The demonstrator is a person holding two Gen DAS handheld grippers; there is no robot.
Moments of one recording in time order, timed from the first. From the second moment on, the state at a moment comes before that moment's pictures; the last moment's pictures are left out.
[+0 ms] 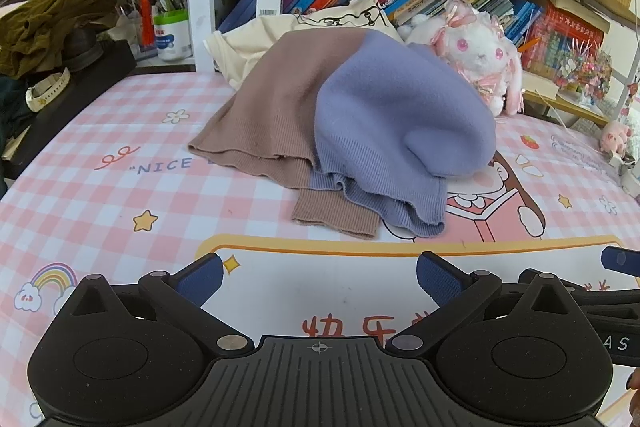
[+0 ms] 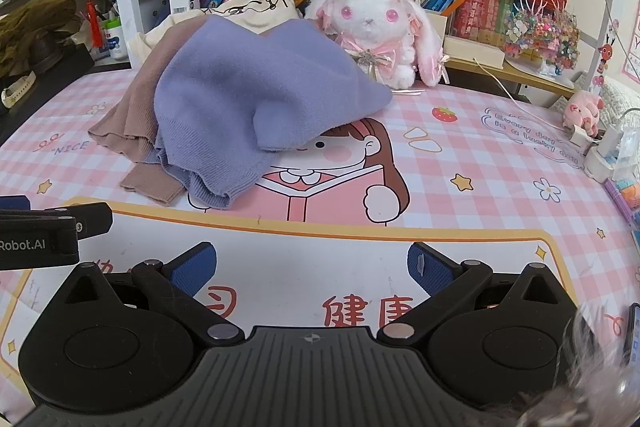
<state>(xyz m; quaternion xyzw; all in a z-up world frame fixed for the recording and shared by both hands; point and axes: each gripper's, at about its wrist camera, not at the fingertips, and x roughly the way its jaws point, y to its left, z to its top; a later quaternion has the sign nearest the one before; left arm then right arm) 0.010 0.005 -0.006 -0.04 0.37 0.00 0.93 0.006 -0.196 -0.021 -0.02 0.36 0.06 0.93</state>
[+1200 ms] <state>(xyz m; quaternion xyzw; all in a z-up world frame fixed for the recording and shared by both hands) 0.012 0.006 -0.006 -0.04 0.37 0.00 0.93 0.009 -0.195 -0.022 -0.02 0.37 0.06 0.93</state>
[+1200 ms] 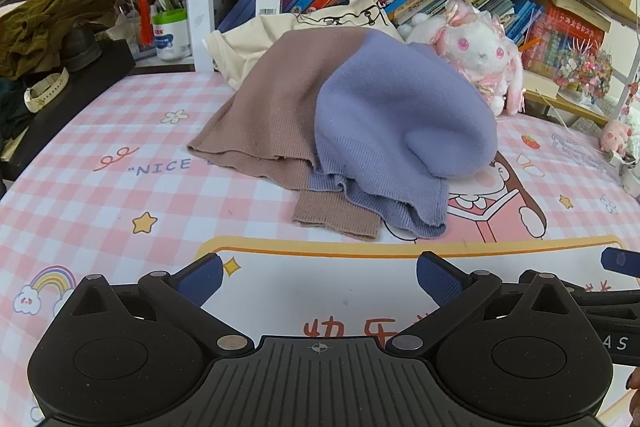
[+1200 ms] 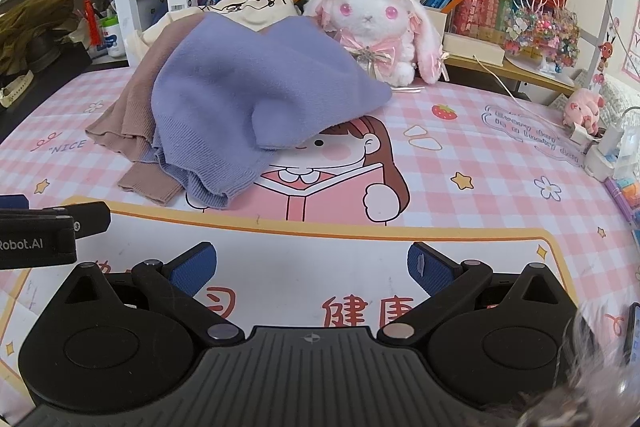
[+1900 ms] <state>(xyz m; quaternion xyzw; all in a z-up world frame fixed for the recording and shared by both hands) 0.010 0.002 -0.009 -0.02 0.38 -0.01 0.92 0.005 -0.196 -0.027 -0.02 0.38 0.06 0.92</state>
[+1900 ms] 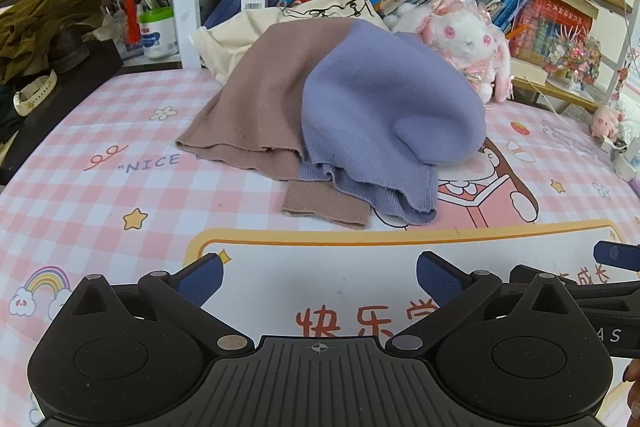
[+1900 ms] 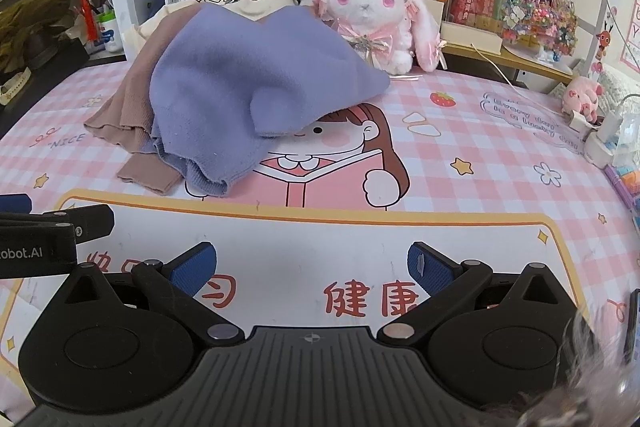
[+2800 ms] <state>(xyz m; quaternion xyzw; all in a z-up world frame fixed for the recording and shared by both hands) 0.038 -0.109 -0.024 0.09 0.39 0.02 0.92 0.061 -0.322 -0.041 0.14 0.40 0.08 0.90</state>
